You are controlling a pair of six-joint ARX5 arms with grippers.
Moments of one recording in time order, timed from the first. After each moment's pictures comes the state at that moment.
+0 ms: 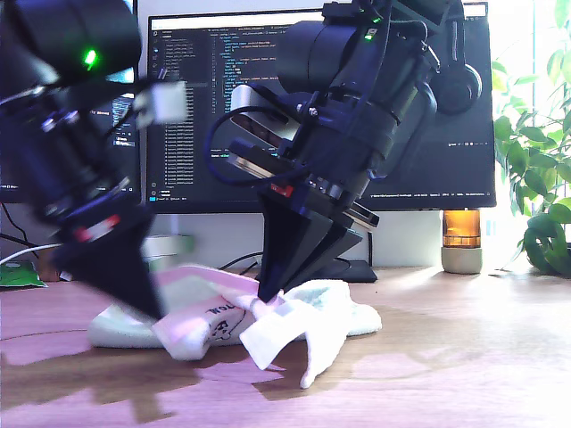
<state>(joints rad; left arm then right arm) -0.65 1.38 0.73 -0.32 0.09 0.42 0.72 1.78 1.19 -0.57 -0.31 -0.08</state>
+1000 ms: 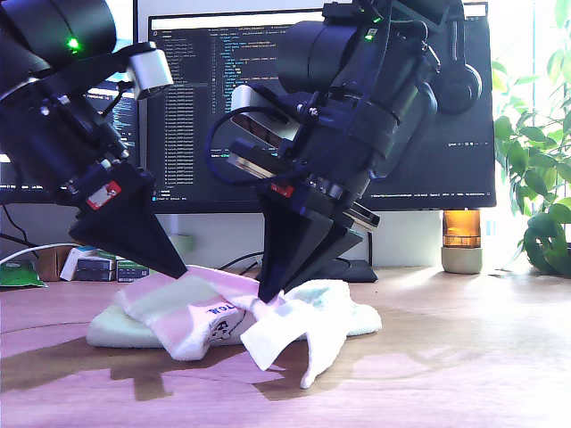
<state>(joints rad) -0.54 1.38 0.73 -0.22 0.33 0.54 0.72 1.78 1.19 -0.57 -0.31 -0.08</state>
